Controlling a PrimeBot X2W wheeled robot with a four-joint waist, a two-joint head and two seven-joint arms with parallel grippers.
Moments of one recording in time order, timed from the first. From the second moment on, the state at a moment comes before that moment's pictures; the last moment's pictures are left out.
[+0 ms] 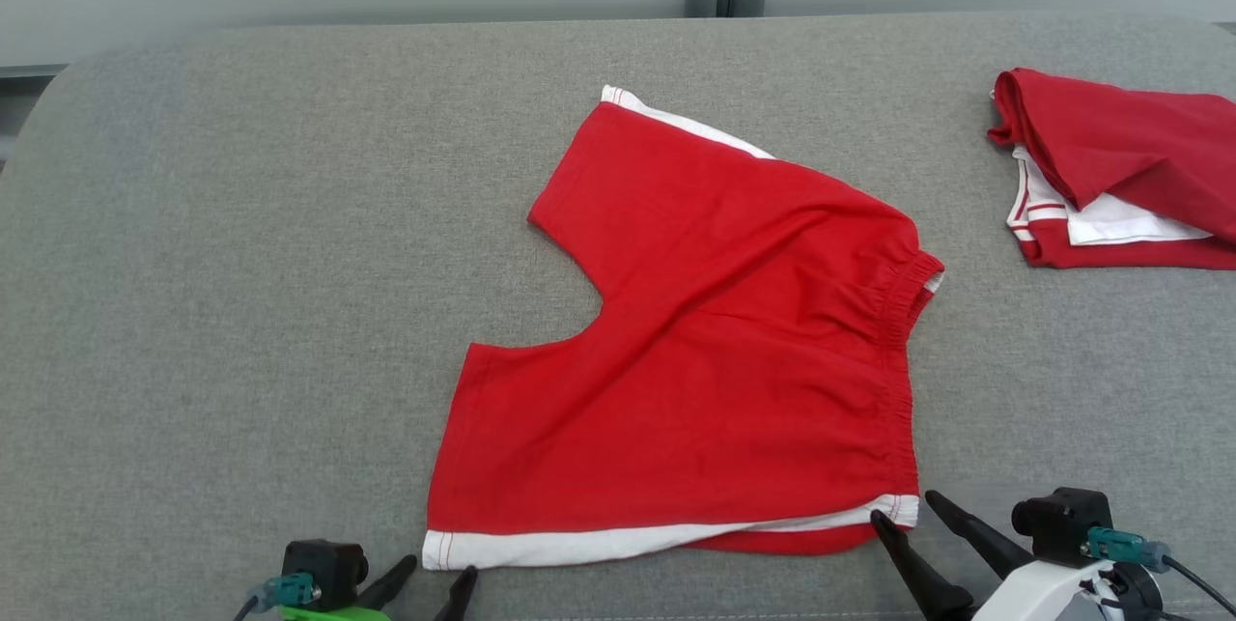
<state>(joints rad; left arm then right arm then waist) 0.03 0.30 -0.58 0.25 -0.69 -0.02 0.03 0.17 -0.34 0.43 0.13 0.52 0.11 -0.05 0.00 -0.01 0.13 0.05</state>
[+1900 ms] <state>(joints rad) -0.09 0.33 -0.38 0.05 -0.90 -0.09 0.00 0.11 -0.45 0.58 0.00 0.76 0.12 -0.21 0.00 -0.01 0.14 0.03</state>
